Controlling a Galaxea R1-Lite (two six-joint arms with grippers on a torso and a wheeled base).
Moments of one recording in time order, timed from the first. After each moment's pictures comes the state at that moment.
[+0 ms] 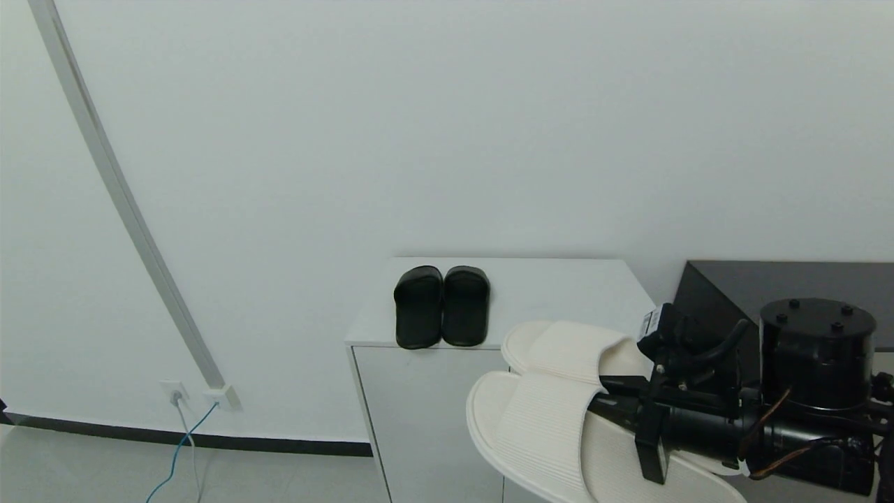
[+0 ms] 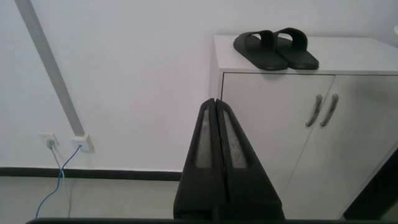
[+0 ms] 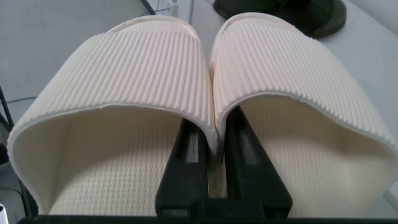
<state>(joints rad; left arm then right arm) 0.00 0.00 0.00 0.00 0.02 -0.01 0.65 1.58 -0.48 -0.81 0.29 -0.23</state>
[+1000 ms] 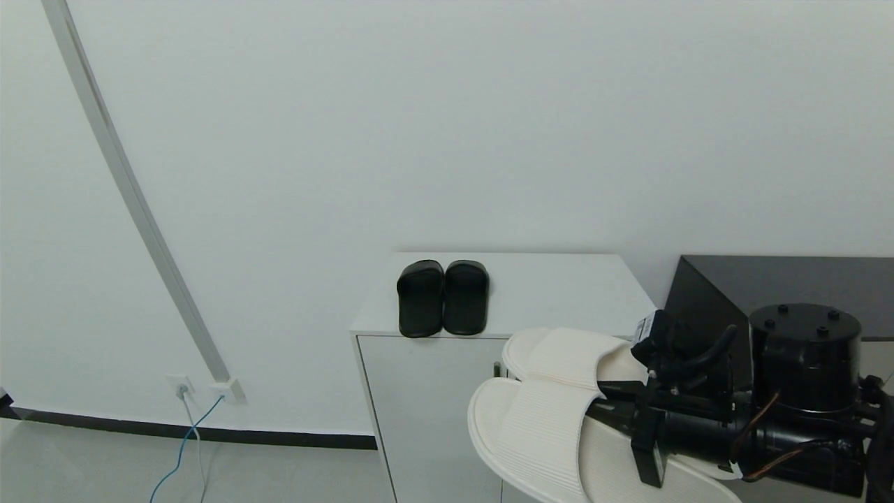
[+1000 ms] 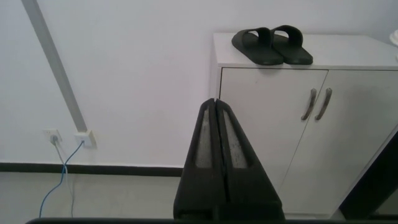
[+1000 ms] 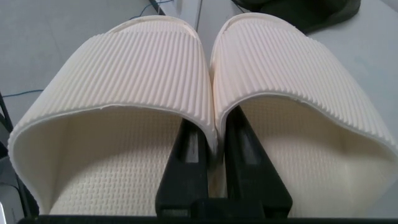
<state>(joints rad) 0.00 0.00 0.00 0.00 0.02 -0.01 0.65 1.61 -0.48 -0.81 0.29 -0.23</state>
